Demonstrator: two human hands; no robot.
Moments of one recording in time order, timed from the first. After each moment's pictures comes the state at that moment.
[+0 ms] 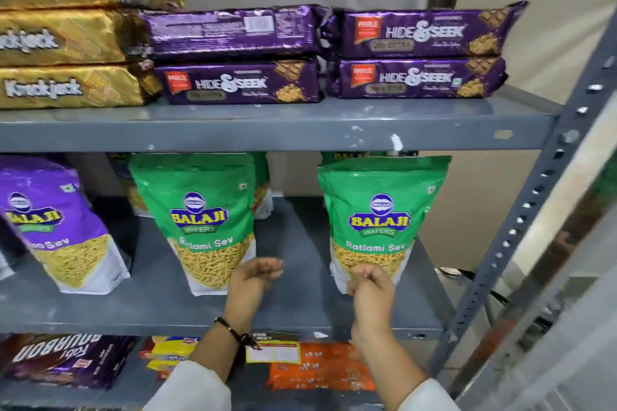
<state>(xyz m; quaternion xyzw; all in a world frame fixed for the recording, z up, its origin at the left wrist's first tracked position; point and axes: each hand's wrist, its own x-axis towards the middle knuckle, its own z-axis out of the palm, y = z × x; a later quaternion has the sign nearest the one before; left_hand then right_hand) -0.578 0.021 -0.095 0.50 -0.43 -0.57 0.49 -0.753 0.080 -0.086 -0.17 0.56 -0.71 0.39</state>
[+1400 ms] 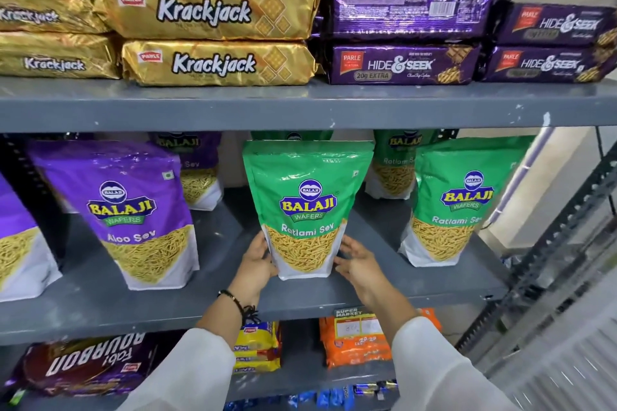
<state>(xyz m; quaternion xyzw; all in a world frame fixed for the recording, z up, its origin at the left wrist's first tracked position) -0.414 -0.013 -0.078 0.43 -0.47 -0.65 0.42 -0.592 0.036 -0.080 -0.29 0.57 -0.55 0.53</state>
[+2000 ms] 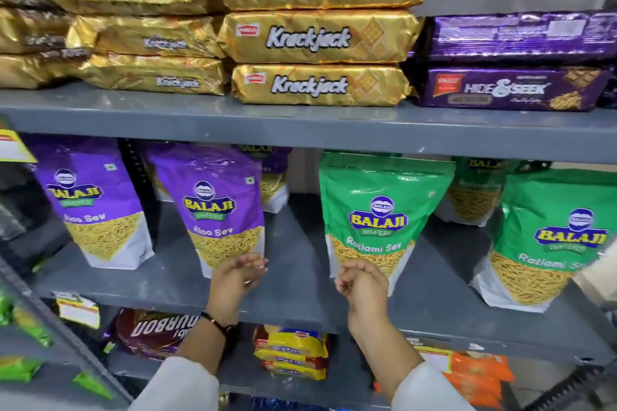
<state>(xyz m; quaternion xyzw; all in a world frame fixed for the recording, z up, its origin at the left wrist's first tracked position) -0.290 -0.013 -0.079 0.55 -0.34 -0.56 0.52 -0.488 0.029 -0.060 -0.15 0.53 -0.66 0.52</state>
